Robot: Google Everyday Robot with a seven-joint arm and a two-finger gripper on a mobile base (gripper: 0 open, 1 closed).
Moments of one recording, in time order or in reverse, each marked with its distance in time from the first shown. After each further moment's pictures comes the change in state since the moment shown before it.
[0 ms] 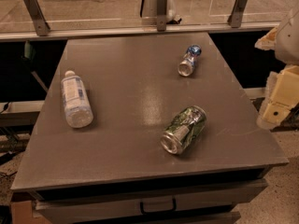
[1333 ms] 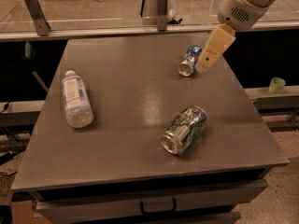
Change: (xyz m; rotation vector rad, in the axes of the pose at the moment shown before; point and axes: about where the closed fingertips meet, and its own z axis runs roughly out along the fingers) arm -0.086 -0.128 0.056 0.055 -0.140 0.182
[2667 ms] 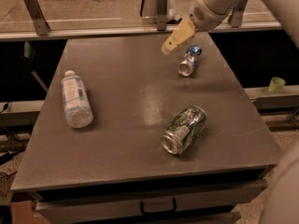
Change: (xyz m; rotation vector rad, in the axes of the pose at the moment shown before) arm -0.049 -0.060 0.081 0.034 -0.071 0.426
